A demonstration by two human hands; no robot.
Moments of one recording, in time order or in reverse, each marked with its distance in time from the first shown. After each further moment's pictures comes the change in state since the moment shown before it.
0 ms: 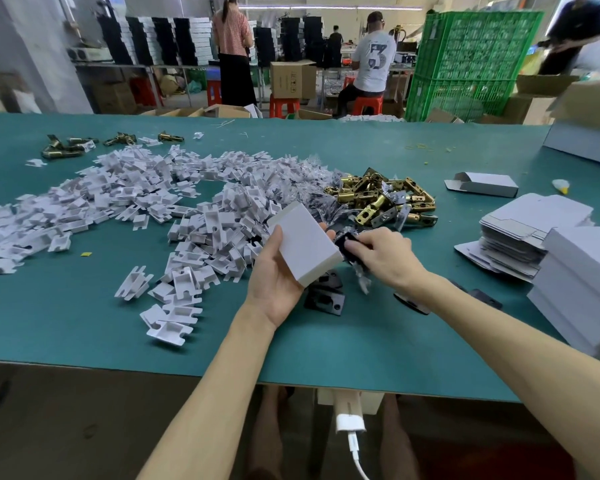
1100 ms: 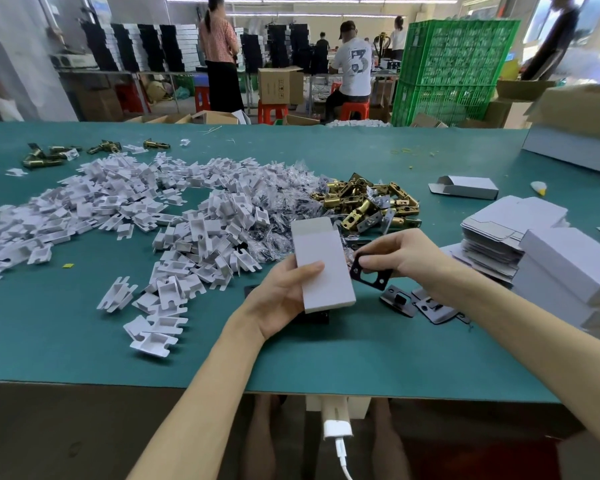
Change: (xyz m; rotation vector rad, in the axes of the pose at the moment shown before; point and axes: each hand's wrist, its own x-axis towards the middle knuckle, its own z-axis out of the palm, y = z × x) left_hand -0.006 -0.011 0.006 0.401 -0.164 -0.181; right_hand -0.026 0.023 -0.050 0.645 -0.165 0.241
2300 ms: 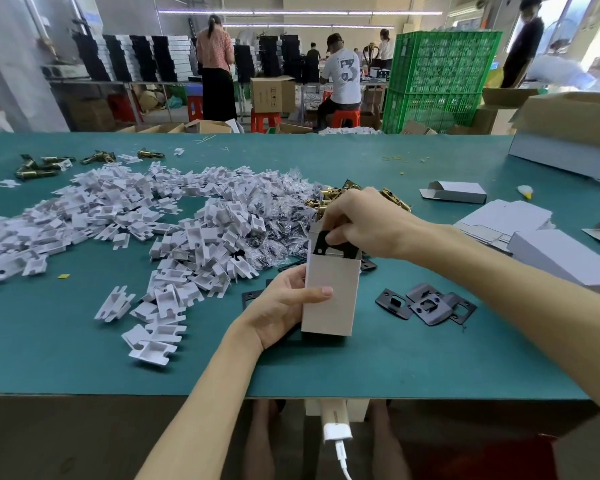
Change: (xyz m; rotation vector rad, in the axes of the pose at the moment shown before) left_hand -0.012 0.003 0.007 0.158 -0.127 -0.002; right_hand -0.007 -0.097 0.026 -0.815 -0.030 -0.463
